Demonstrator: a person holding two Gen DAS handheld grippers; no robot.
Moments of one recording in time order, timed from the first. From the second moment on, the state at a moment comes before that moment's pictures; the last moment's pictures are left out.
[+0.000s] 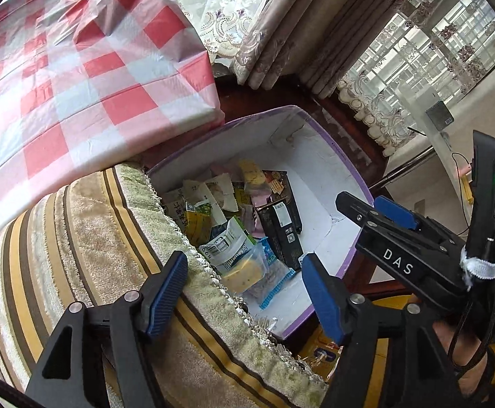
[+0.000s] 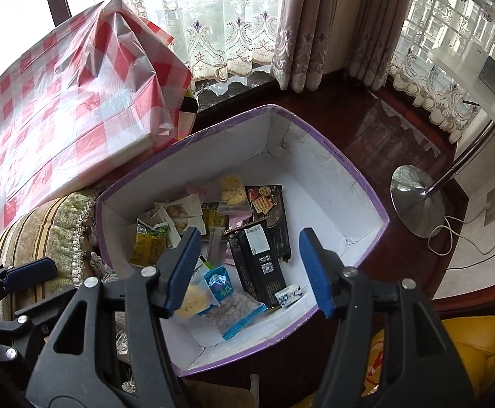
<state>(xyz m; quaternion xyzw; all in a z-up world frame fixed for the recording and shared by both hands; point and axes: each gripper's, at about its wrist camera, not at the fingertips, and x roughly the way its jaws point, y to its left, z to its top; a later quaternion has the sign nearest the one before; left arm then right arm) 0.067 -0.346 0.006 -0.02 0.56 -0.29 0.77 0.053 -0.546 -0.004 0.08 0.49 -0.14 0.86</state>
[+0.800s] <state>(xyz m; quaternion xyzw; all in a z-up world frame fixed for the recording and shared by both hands) 0.072 -0.356 -0.005 0.00 0.57 -0.31 0.76 0.055 -0.541 -0.019 0.07 0.52 -0.15 0.84</state>
